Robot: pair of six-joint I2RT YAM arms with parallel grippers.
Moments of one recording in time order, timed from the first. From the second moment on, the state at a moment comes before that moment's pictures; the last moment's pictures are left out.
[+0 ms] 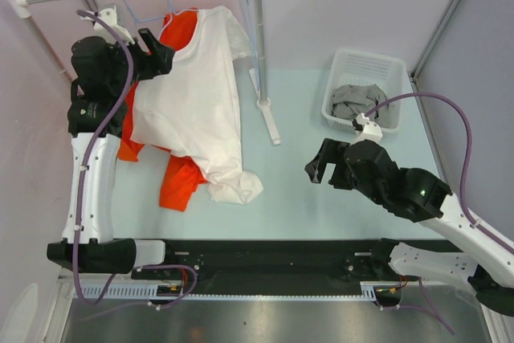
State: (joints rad) left arm -0.01 1.31 1.69 -0.51 0.21 -0.25; right arm 0.95 0.89 1.18 -0.92 0.41 0.86
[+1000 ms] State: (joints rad) left arm 0.02 1.36 1.76 -0.50 0.38 -0.40; right arm 1.03 0.86 1.17 -0.92 0.43 0.93
